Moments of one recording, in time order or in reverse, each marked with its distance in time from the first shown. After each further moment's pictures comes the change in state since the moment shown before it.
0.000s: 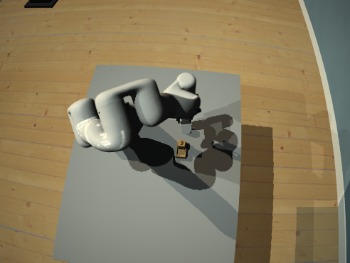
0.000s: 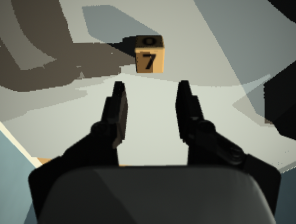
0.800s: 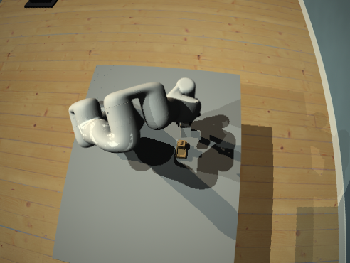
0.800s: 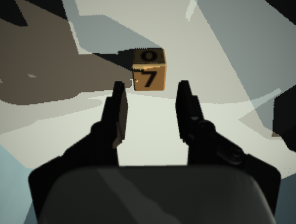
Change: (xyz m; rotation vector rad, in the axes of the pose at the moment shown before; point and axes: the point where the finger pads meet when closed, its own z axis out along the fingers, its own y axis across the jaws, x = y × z) arm 0.000 0.001 0.032 -0.001 0.000 0.000
